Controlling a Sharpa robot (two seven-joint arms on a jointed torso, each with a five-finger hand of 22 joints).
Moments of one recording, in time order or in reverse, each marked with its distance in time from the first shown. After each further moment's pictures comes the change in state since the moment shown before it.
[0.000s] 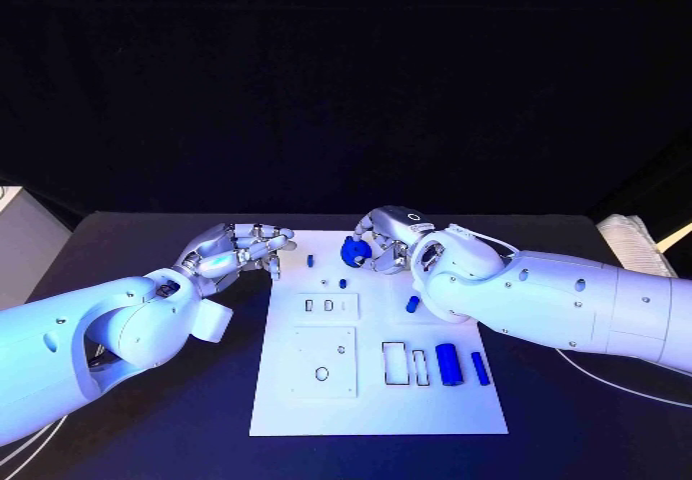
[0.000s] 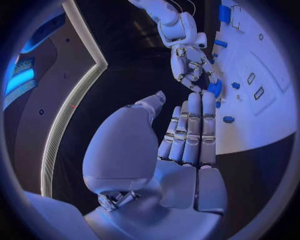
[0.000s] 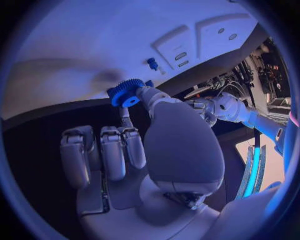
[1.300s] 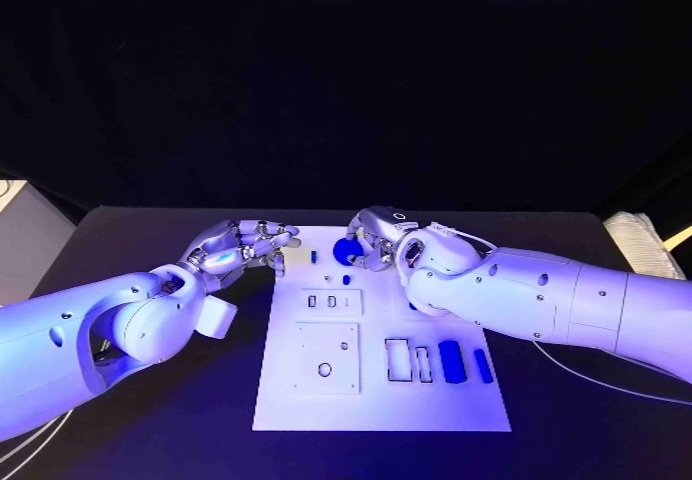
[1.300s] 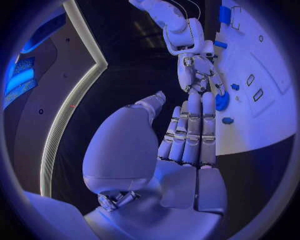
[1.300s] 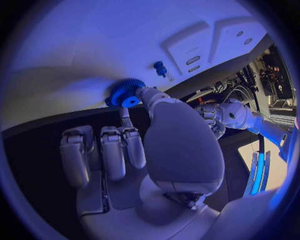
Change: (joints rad) left arm 0.000 0.003 0.000 0.005 -0.001 0.000 -0.002; left_hand 0.000 0.000 0.000 0.000 0.000 0.000 0.000 0.000 0.000 0.000 0.000 0.000 0.000 0.000 0.000 0.000 0.000 0.000 0.000 0.000 0.000 0.000; right arm -0.018 0.102 -0.005 -0.129 0.000 0.023 0.003; right_hand 0.000 0.000 0.008 -0.003 -0.009 -0.002 0.001 0.000 -0.001 0.000 0.000 0.000 0.000 0.000 0.000 0.000 0.000 0.000 0.000 0.000 0.000 0.000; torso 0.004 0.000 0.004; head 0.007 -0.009
